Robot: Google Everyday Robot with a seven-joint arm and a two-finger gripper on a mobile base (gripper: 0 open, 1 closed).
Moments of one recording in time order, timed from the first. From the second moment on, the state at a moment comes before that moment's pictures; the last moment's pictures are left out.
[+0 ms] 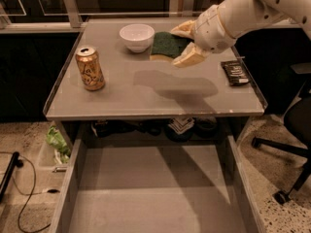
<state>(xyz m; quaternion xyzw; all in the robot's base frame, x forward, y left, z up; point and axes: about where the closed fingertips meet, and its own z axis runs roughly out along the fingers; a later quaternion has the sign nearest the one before) 0.611 -0.077 0.934 -0.72 0.57 0.10 0.37</state>
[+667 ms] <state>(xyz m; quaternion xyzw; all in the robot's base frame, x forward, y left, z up) 0.619 -0.106 0.917 -0.71 0.59 0.09 0.38</state>
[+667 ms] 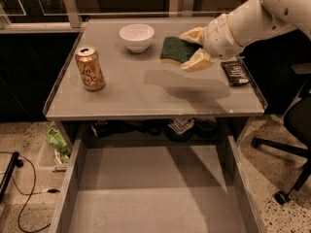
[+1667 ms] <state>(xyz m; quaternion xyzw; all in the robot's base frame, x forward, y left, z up) 0.626 -0.079 0.872 -0.71 0.59 0.13 0.35</state>
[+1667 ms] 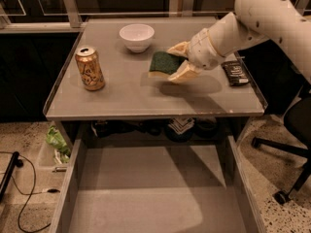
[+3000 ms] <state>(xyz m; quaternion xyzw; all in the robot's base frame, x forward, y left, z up) 0.651 -0.078 0.839 -0.68 0.64 0.17 0.32</state>
